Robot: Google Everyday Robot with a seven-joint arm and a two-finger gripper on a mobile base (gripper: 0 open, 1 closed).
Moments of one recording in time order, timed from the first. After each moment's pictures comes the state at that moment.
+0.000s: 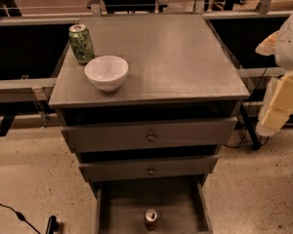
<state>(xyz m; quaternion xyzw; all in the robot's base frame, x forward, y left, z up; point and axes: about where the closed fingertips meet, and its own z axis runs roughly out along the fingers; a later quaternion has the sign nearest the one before) 0.438 -0.217 0.976 -0.60 0.78 -0.03 0.16</state>
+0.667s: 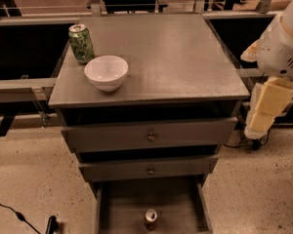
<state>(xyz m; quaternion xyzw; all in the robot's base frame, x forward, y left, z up) 0.446 -0.204 0.958 -0.62 0.77 -0.03 0.14</state>
